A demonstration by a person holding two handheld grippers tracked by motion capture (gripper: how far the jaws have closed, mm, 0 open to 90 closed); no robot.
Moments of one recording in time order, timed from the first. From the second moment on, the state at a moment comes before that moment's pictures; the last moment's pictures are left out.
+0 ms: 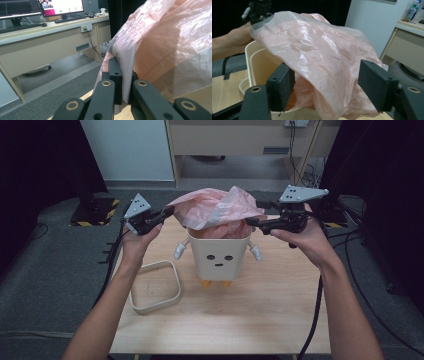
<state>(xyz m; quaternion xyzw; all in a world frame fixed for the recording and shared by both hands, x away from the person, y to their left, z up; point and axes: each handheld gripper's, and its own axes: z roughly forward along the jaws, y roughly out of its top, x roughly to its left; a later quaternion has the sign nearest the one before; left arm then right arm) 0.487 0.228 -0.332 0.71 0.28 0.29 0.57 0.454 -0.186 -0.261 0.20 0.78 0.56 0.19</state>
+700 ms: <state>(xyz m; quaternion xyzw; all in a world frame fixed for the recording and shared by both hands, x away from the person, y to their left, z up) 0.480 0.226 -0.329 0.71 0.27 0.29 0.58 0.478 -0.160 -0.218 0.22 0.79 0.54 0.18</state>
